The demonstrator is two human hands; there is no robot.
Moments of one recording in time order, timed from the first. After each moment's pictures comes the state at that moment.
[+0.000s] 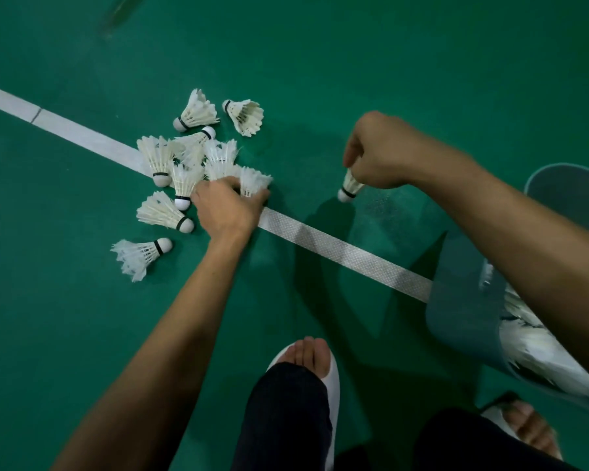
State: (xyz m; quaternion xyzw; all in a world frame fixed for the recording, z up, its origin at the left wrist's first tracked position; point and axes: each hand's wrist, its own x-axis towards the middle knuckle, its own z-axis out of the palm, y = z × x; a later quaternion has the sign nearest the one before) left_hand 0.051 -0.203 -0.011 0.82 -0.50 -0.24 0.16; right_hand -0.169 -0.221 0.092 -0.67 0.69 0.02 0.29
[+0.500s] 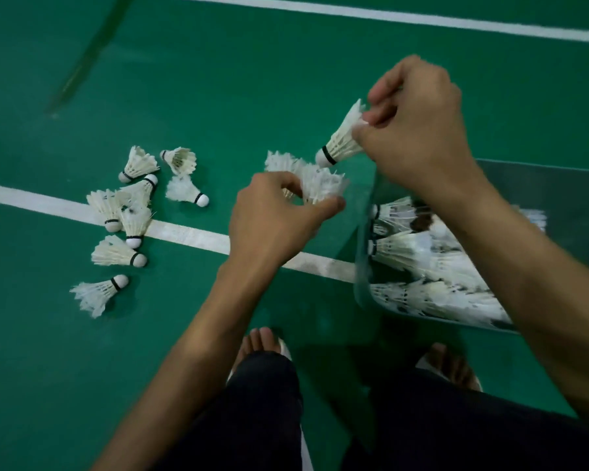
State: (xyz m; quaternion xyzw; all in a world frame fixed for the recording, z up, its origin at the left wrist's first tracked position) left_hand -0.096 -0.100 0.150 0.61 -0.67 -0.38 0.20; right_hand -0.270 -0.104 0.189 -0.52 0.75 -0.40 0.14
